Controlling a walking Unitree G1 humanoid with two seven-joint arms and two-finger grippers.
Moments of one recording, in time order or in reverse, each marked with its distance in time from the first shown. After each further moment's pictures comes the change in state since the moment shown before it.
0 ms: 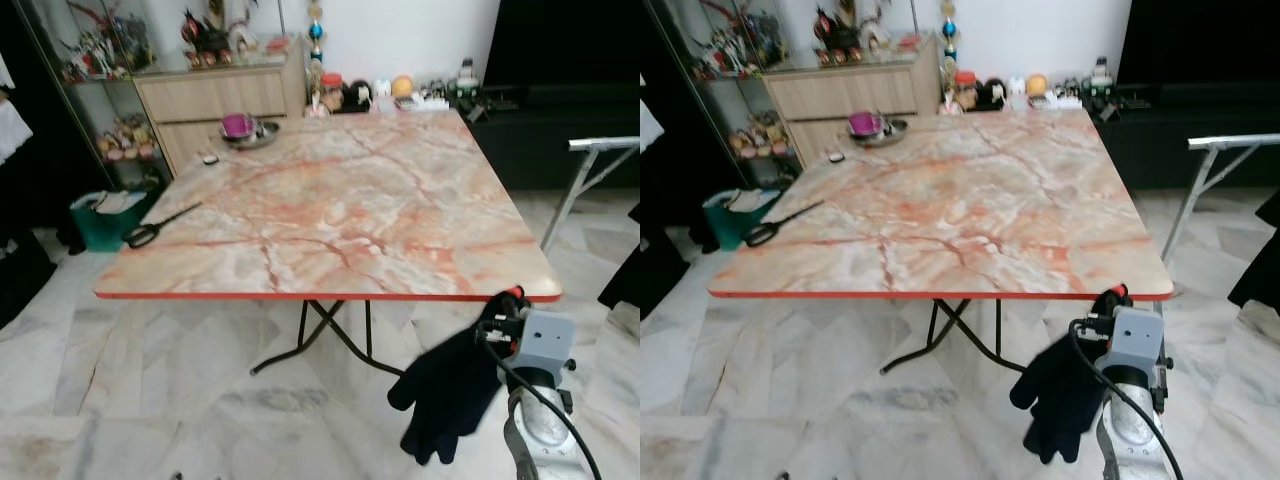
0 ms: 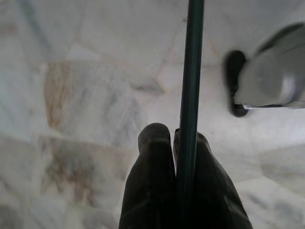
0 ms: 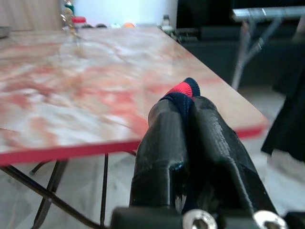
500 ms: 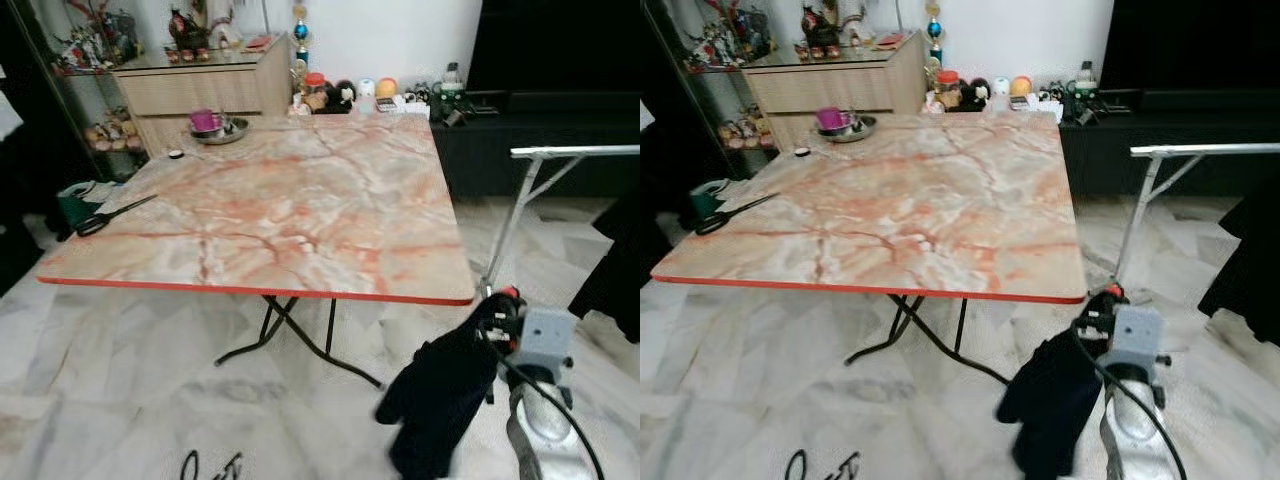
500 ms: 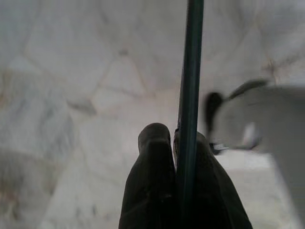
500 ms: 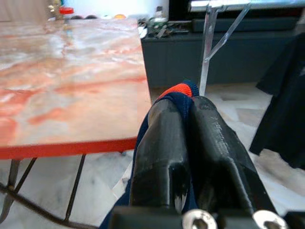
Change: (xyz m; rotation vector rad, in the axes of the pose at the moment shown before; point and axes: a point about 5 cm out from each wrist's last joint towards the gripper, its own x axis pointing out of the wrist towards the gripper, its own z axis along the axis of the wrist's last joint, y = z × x) left arm 0.004 -0.015 0.029 -0.169 -0.078 -0.010; right arm 0.002 -0.007 -0.008 0.028 0.049 0.002
